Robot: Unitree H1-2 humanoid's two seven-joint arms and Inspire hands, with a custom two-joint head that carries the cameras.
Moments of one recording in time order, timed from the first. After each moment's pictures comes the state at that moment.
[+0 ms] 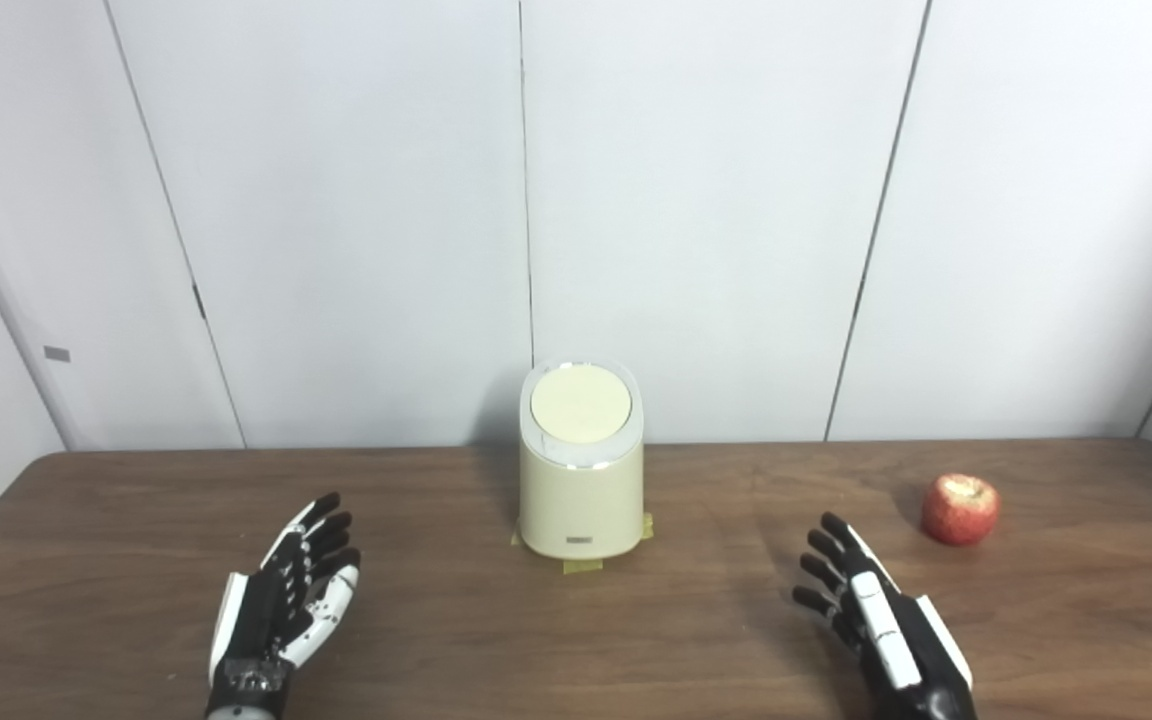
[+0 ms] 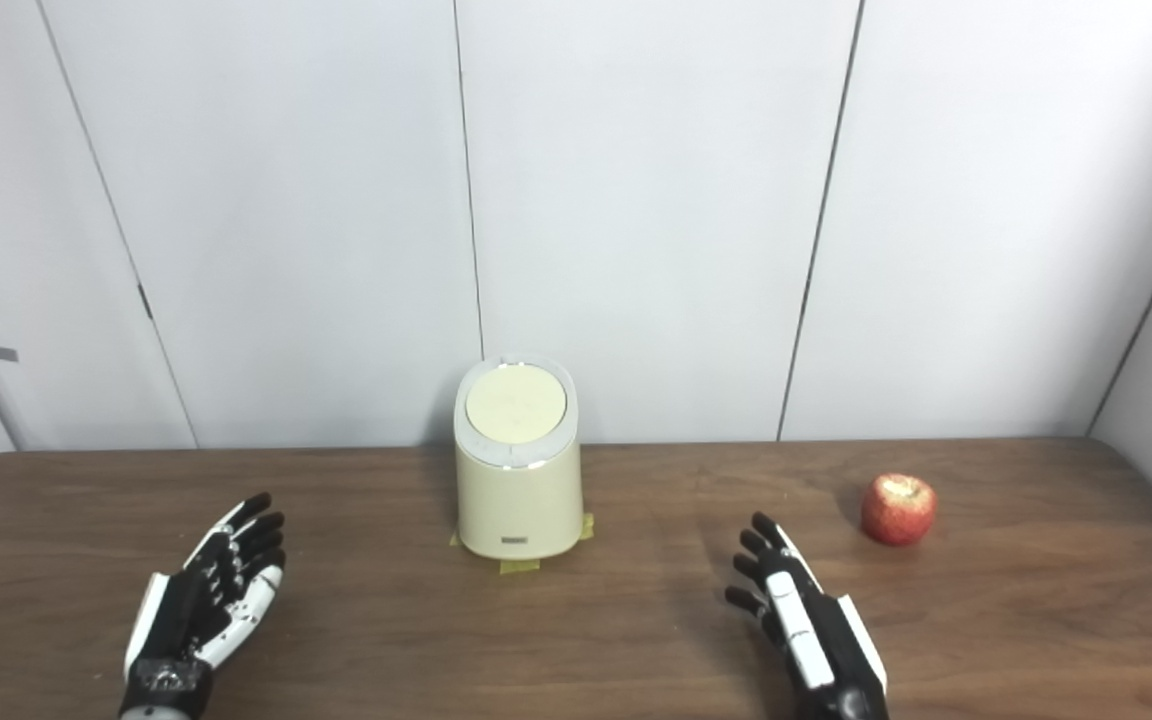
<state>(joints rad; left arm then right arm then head) -0.13 0.16 0.10 0.11 0.08 -0.06 0.03 -0.06 -0.08 -0.08 -0.05 0.11 0.11 0.07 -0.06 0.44</state>
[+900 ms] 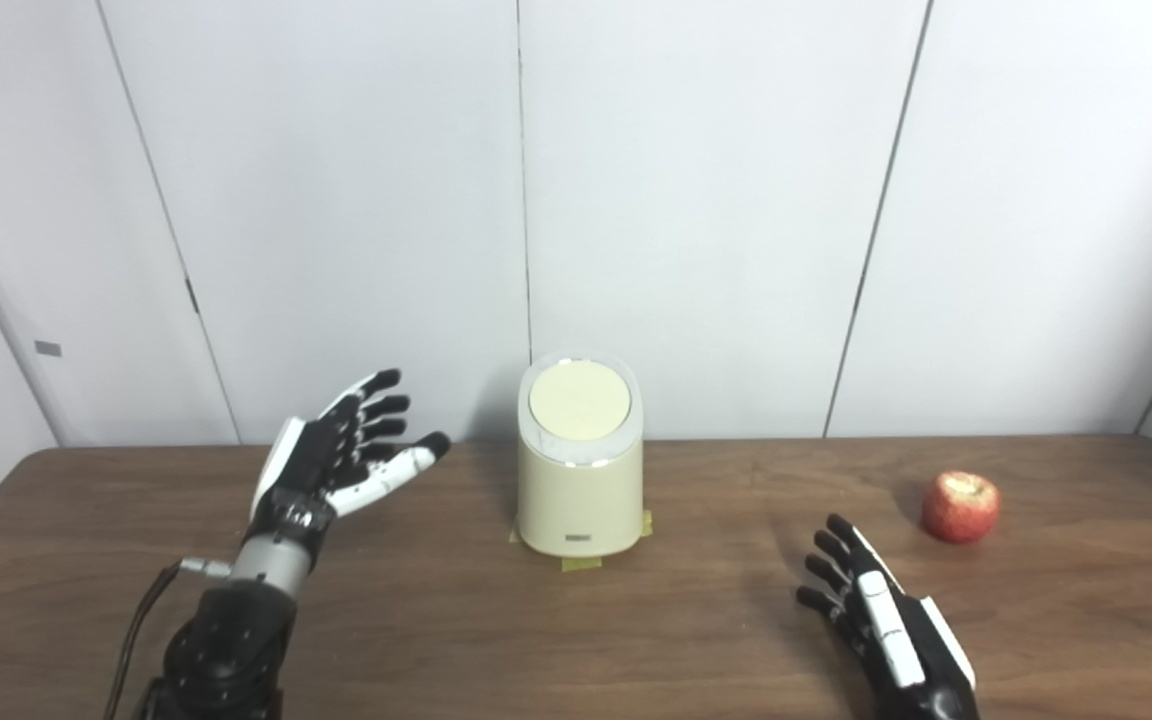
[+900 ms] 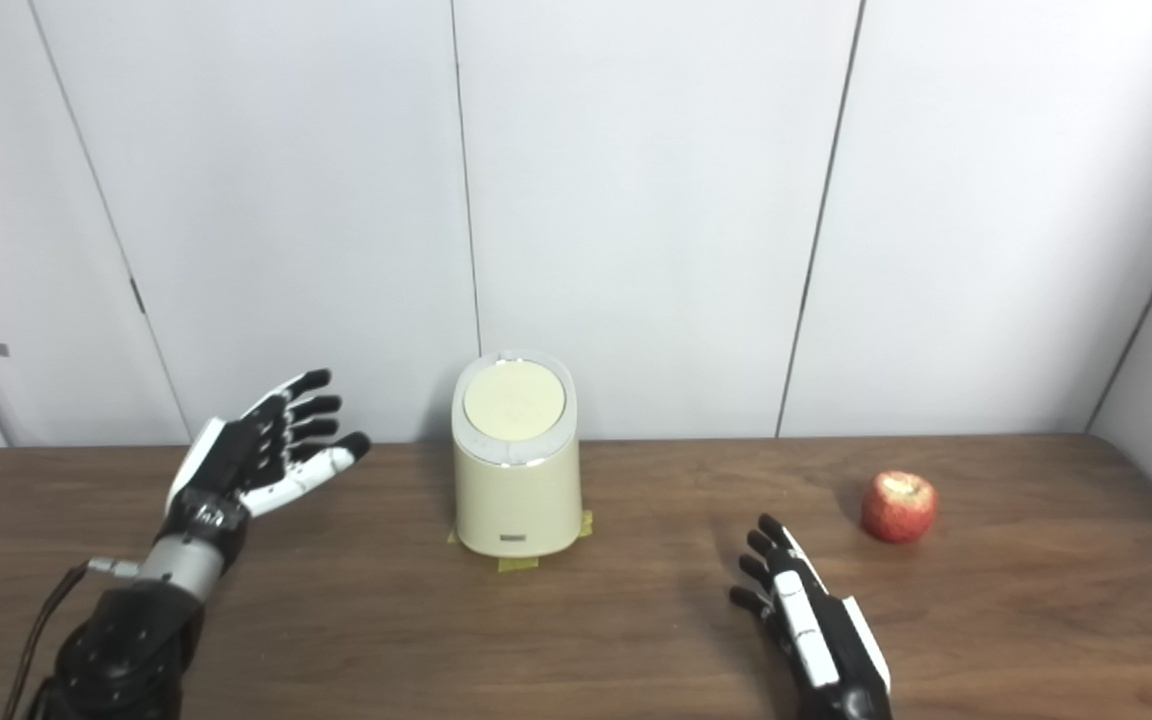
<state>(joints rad) -0.45 0.22 0.01 -0.09 0.13 0.38 -0.08 -0.06 -0.09 -0.09 -0.03 0.13 0.09 0.07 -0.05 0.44</state>
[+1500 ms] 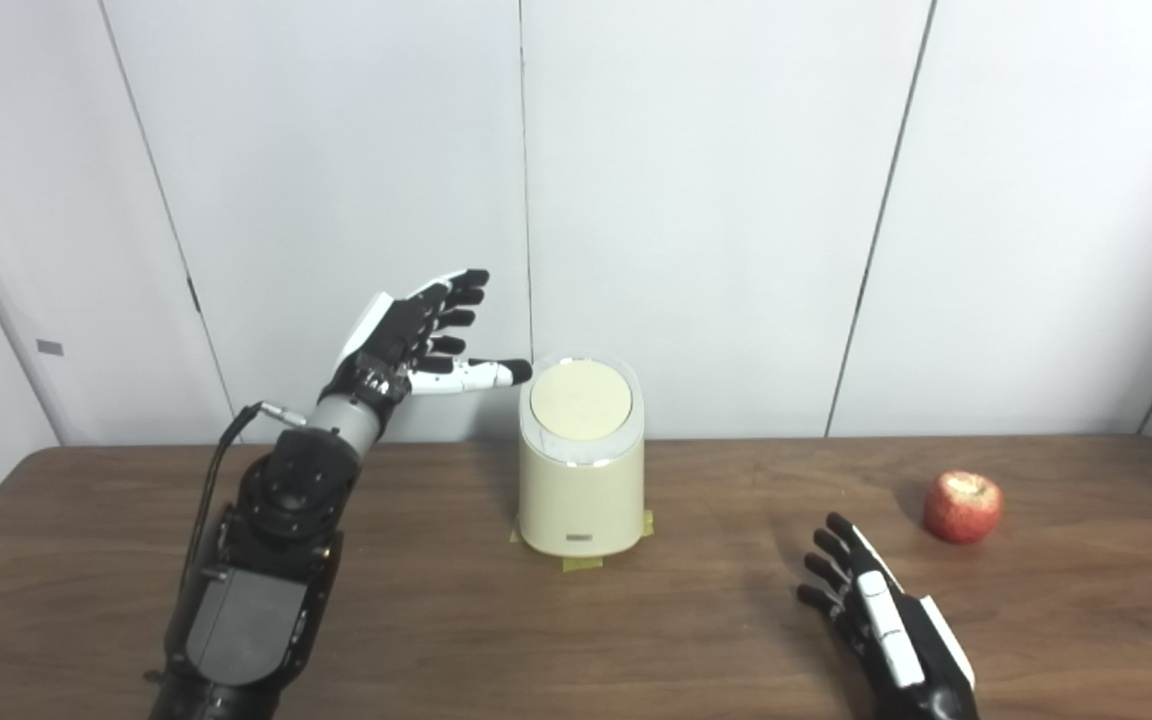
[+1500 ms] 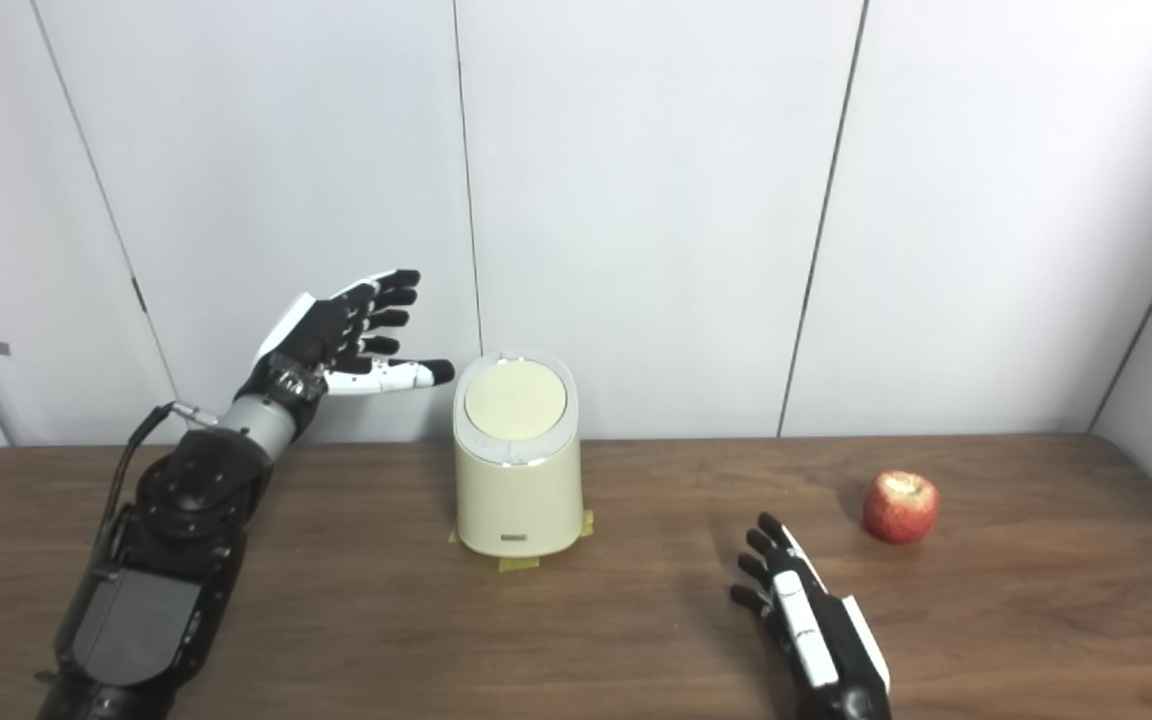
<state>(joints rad) -0.74 0.24 -0.10 0.14 0.17 0.40 -0.17 -0.06 -0.09 -0.09 -0.03 0.13 0.08 0.07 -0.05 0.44</state>
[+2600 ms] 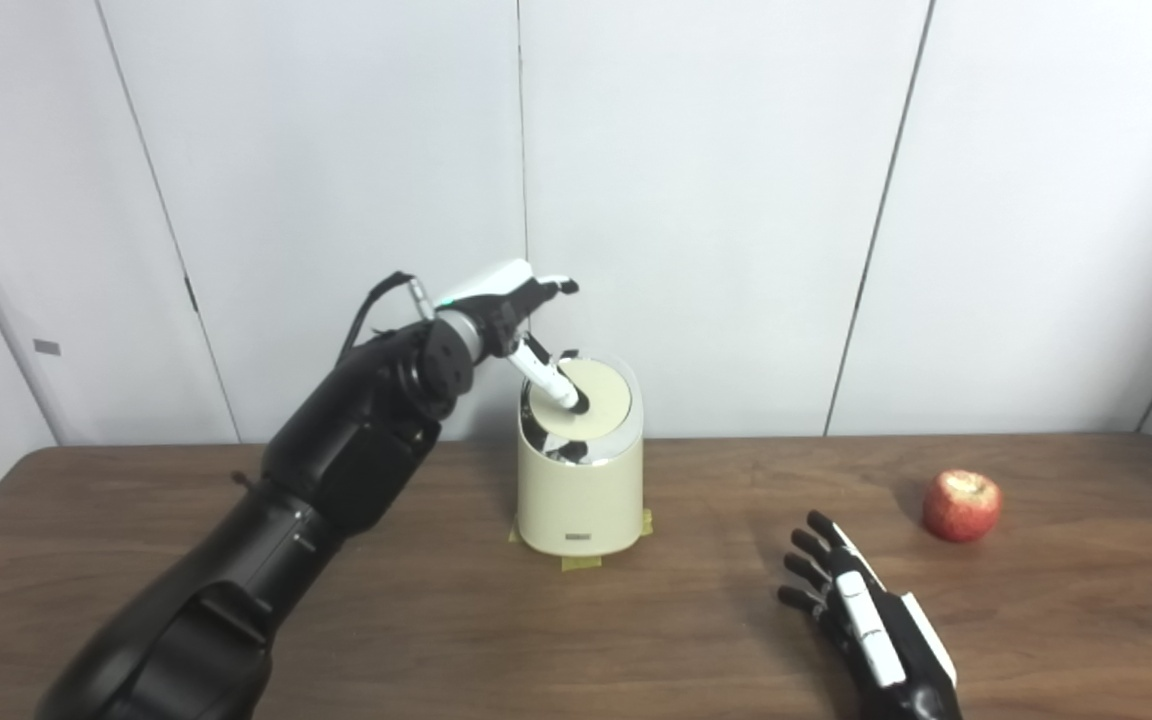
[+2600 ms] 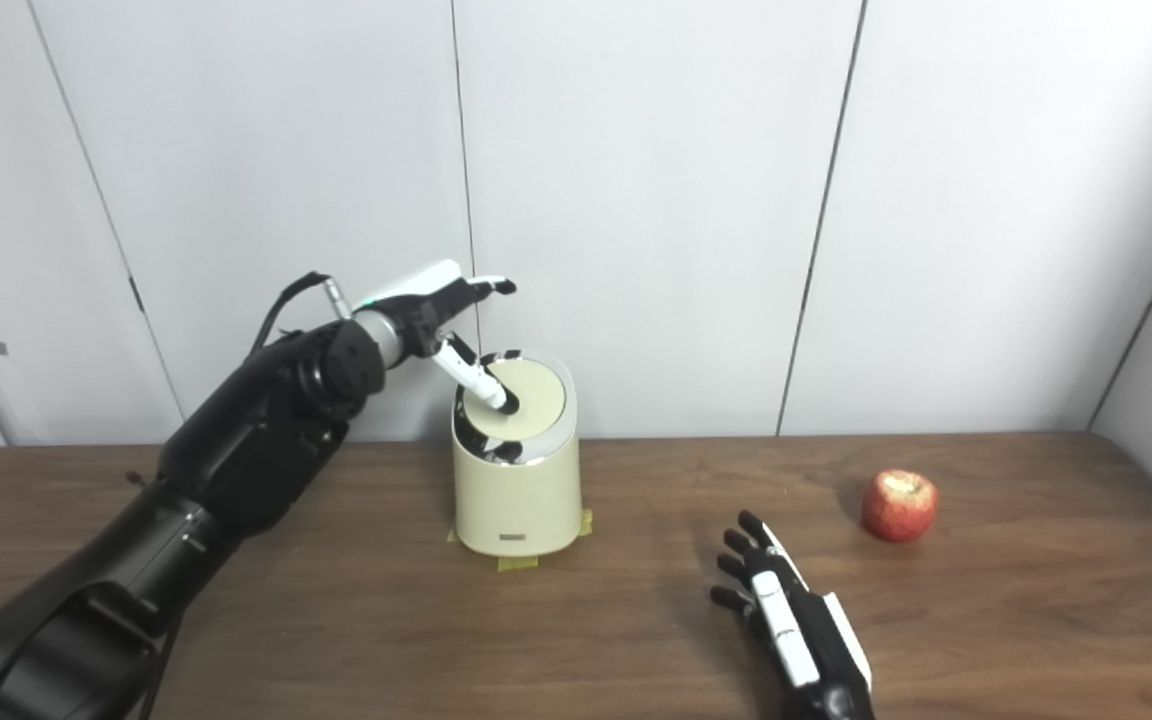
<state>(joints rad) -1.09 0.28 -0.56 0.50 0.61 0.36 -0.39 -0.05 -0.07 -0.07 -0.05 0.09 0.09 0.06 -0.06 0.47</state>
